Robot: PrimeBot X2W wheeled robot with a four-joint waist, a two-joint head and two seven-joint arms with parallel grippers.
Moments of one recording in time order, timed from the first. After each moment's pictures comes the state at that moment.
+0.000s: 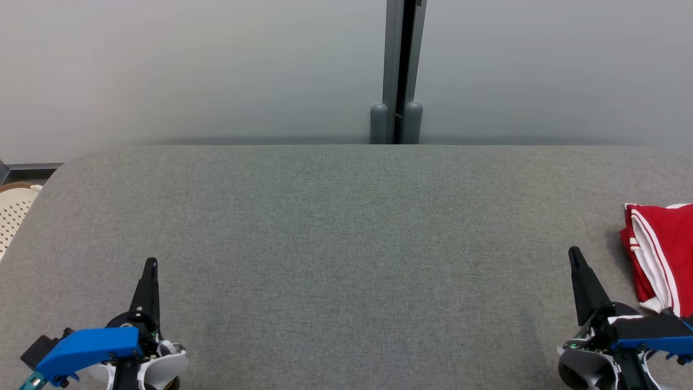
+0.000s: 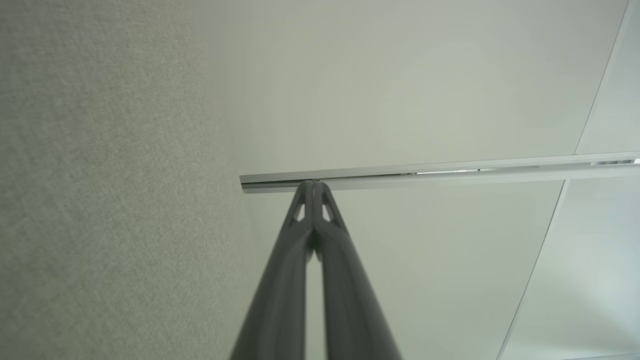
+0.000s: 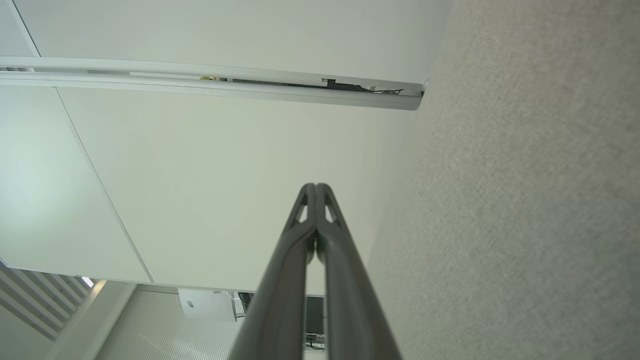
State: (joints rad) left arm -0.09 0.05 0.11 0.26 -1.54 -0.12 0.10; right arm -0.12 -0.05 -0.11 0.26 1.53 0.13 0.10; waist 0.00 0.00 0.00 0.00
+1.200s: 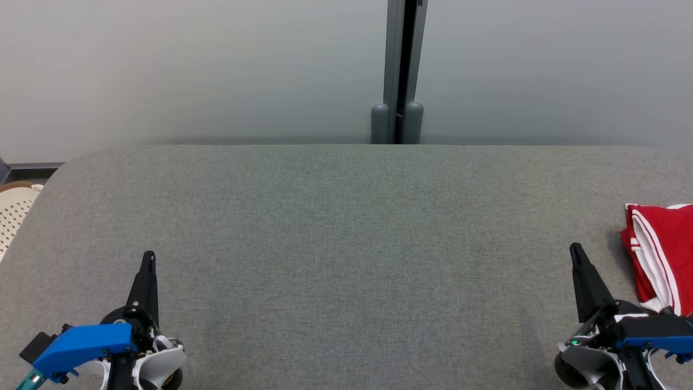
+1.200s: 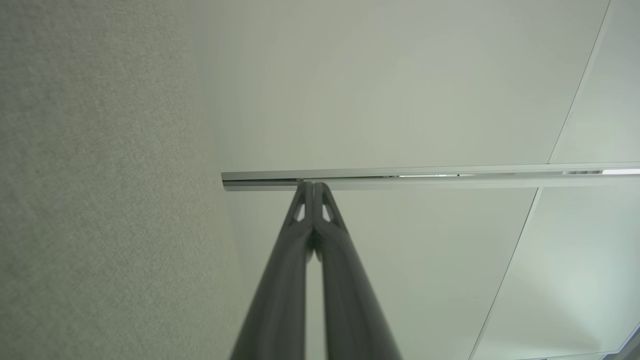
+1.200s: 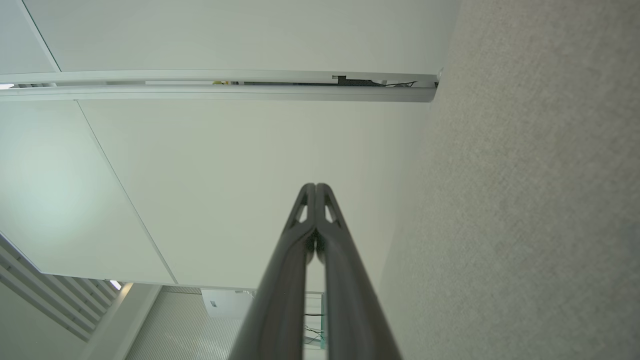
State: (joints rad) left arm -0.10 0.05 0.11 0.25 -1.61 -0.13 0.11; right arm -0.11 -0.05 -0.11 0.24 1.61 0.13 0.11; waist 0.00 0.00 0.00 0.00
